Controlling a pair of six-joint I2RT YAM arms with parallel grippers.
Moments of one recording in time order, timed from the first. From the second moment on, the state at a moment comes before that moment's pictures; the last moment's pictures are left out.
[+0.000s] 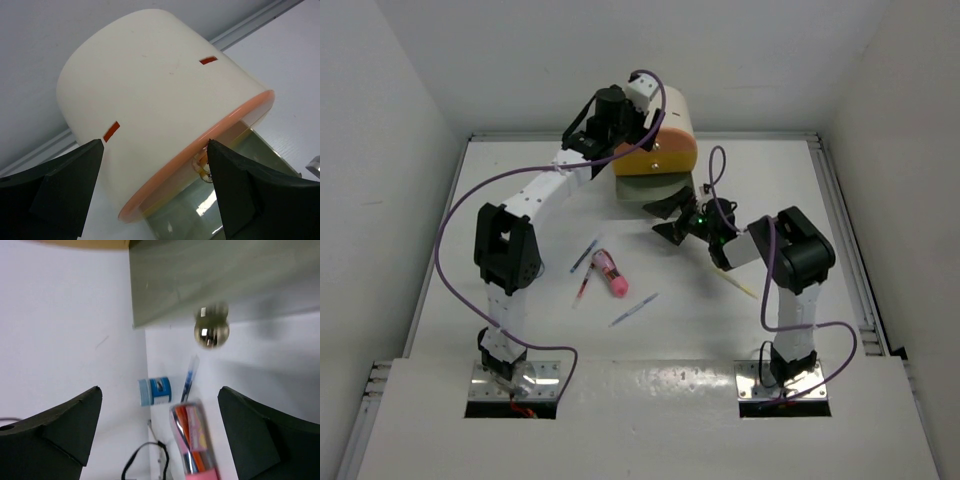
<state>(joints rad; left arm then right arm) -0.47 2.03 1.92 -0.13 0.00 0.16 0.38 2.03 0.77 1.05 -0.44 1.32</state>
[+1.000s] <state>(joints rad) -0.30 1.45 1.65 -0.20 -0.06 -0.06 0.81 1.96 1.20 -0.20 -0.19 0.11</state>
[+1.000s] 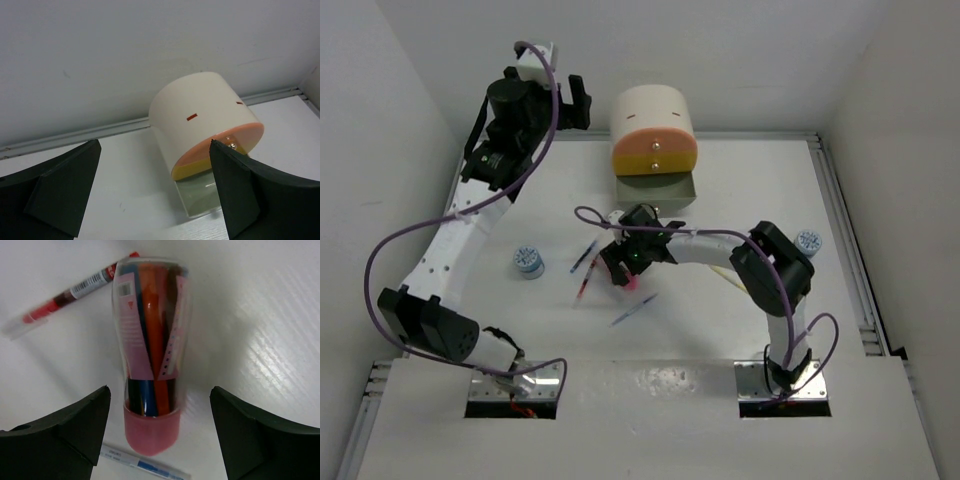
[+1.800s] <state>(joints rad) -0.24 1.44 1.58 -0.17 0.03 -0.08 0.79 1.92 1.13 -0.18 -0.16 -0.13</state>
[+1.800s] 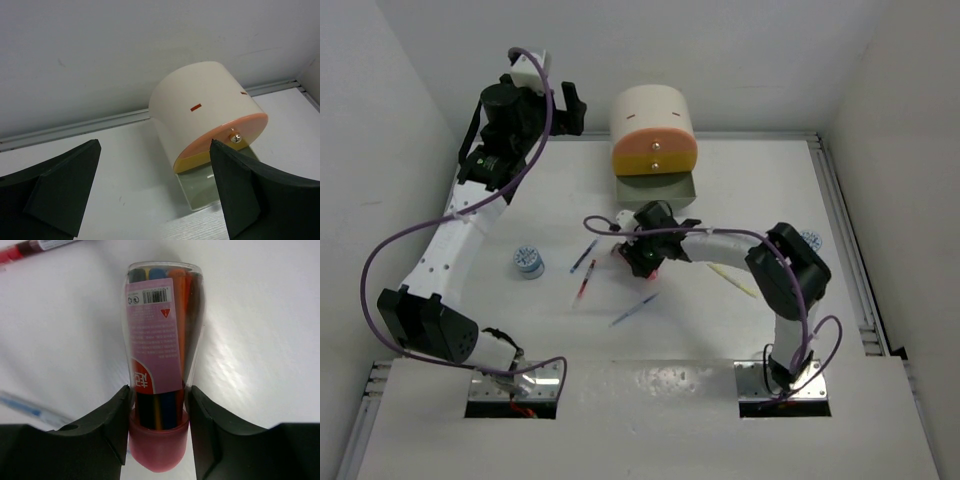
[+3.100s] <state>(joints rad) -0.24 1.47 1.55 -0.11 0.10 -0.11 0.35 2.06 1.66 -0.36 -0.57 -0.97</state>
